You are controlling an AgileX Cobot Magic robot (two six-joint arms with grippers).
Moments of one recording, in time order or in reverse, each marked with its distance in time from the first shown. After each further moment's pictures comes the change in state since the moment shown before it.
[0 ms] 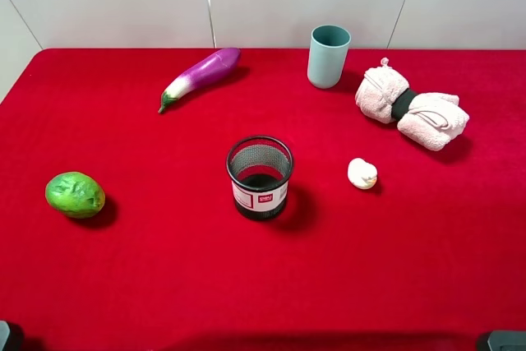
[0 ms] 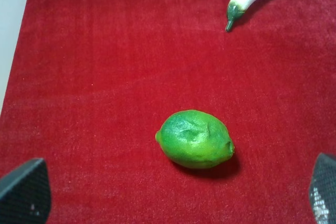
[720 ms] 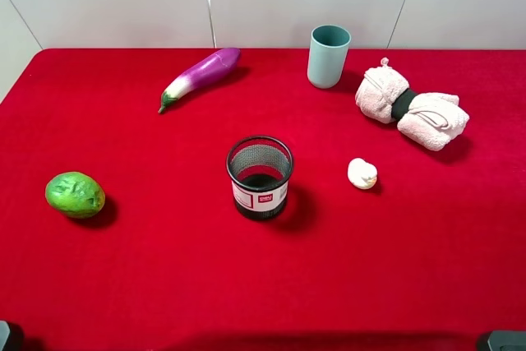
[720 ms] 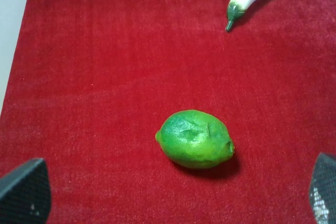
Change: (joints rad) left arm 0.000 0.000 0.000 0.000 0.000 0.000; right arm 0.000 0.000 0.000 0.010 0.000 0.000
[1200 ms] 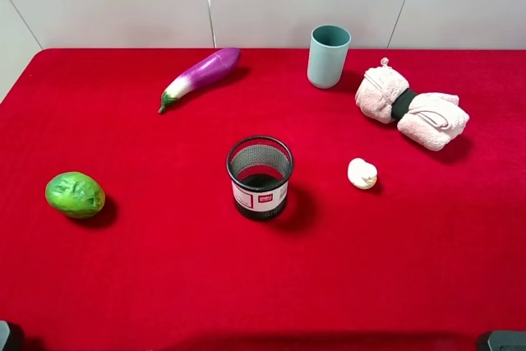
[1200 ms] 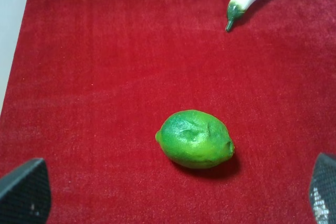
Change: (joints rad) left arm 0.000 0.000 0.000 0.000 0.000 0.000; right arm 0.000 0.021 -0.008 0.034 0.005 0.000
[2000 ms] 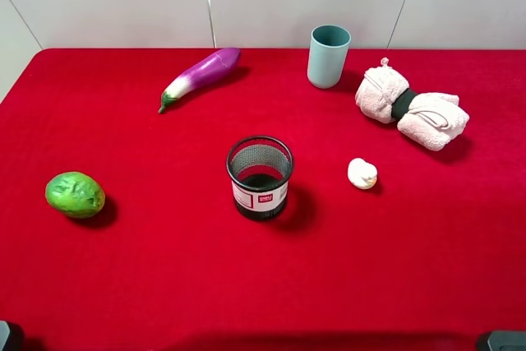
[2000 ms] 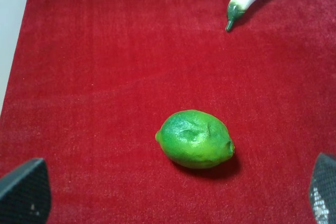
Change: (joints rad) left arm 0.000 0.000 0.000 0.000 0.000 0.000; right arm 0.025 0.506 -0.143 0.037 0.002 -0.110
